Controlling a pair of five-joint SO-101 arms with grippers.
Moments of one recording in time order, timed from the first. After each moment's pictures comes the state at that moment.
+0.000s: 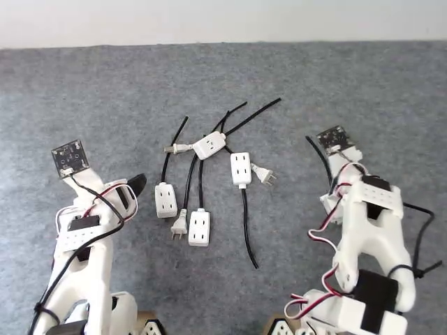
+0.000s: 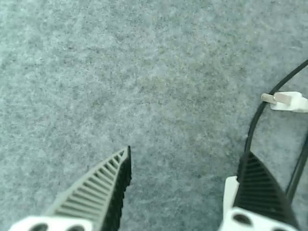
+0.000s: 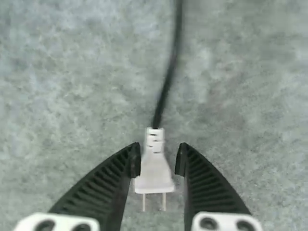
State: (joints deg) left arm -16.4 -27.8 71.5 22.0 17.7; right arm 16.4 -8.4 44.3 44.3 39.6
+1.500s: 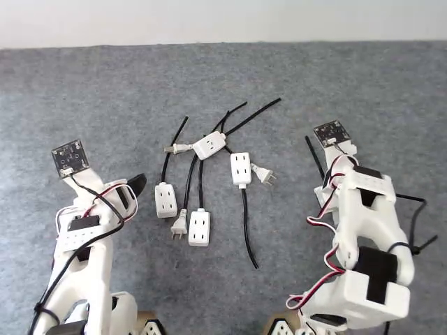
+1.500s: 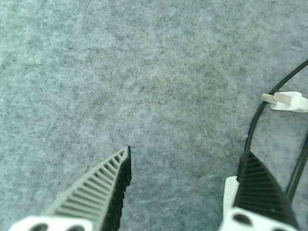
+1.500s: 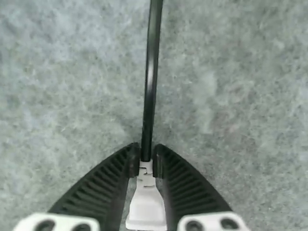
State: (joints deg) left arm -16.4 -27.8 71.5 22.0 17.7; right arm 14.4 1.5 37.7 42.8 33.9
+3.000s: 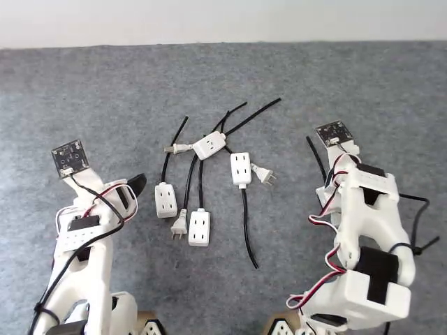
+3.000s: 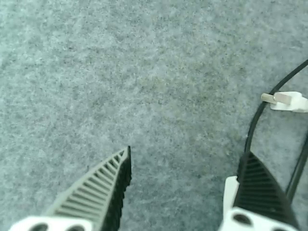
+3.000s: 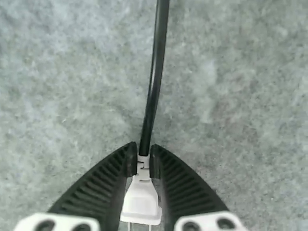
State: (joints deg) left arm -16.4 -27.8 71.5 22.0 17.7; right arm 15.4 1.5 36.2 46.6 33.6
